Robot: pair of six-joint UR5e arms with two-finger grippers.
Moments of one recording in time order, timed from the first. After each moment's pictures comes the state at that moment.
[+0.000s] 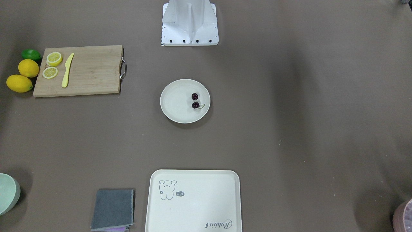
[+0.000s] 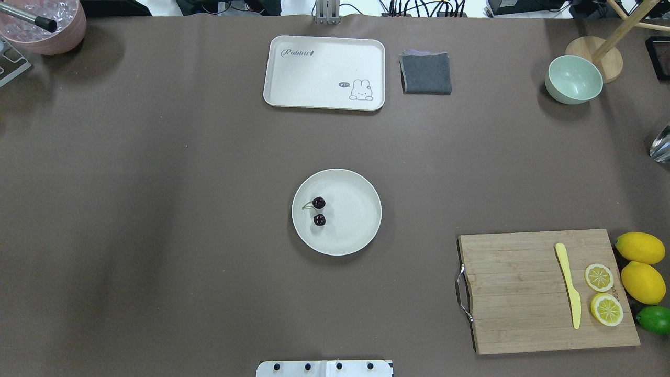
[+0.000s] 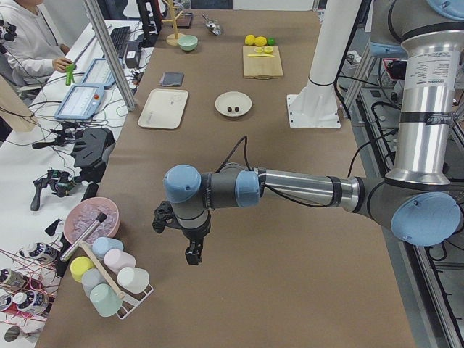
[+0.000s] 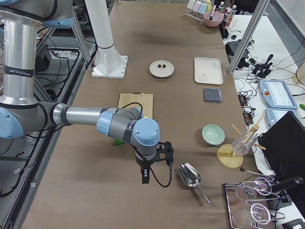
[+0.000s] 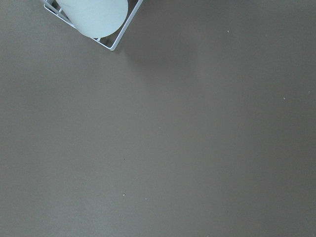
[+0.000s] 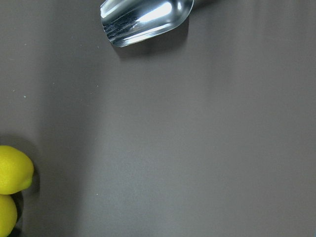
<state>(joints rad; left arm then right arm) -1.62 -1.59 -1.66 -1.38 -2.29 0.24 1.79 -1.74 1.79 -1.84 2.25 -0.43</state>
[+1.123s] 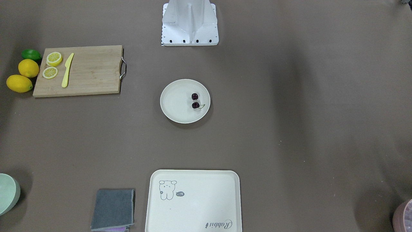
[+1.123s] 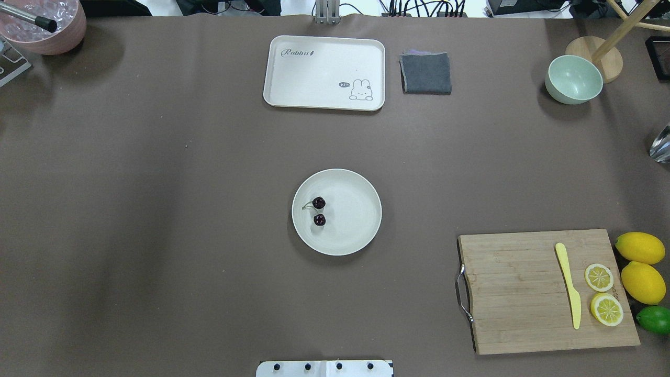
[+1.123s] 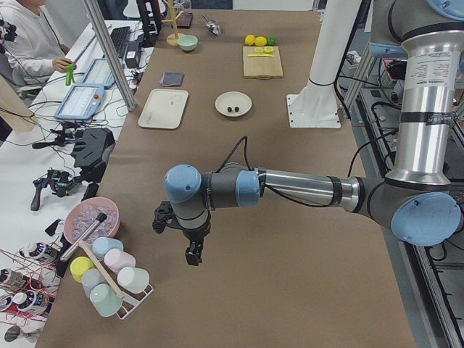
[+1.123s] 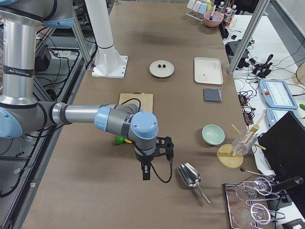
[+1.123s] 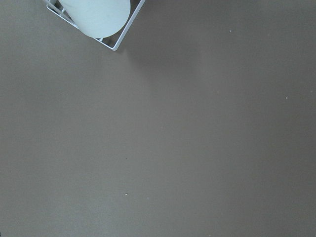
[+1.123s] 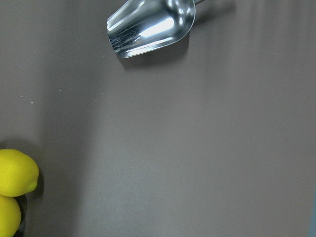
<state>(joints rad) -1.62 -1.59 -1.66 -1.37 -2.28 0.24 1.79 -1.75 1.83 -1.84 2.25 -0.43</state>
